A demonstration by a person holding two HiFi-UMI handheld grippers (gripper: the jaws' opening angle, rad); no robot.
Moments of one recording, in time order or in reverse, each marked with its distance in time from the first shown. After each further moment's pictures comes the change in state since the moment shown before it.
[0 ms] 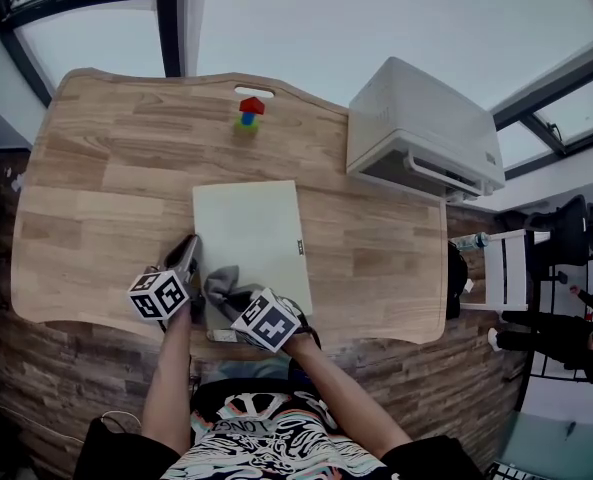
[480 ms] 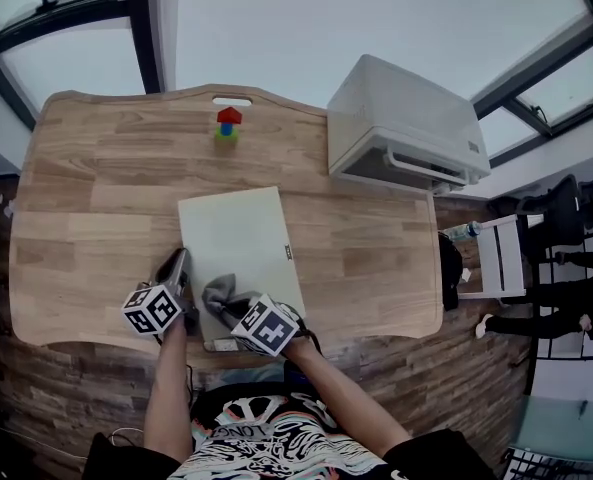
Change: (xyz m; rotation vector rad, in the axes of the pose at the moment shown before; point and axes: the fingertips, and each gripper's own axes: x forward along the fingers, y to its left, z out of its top) left arm -0.001 0.000 0.000 -0.003 -0.002 0.003; right arm -0.013 -0.009 -0.003 0.031 -0.026 -0.013
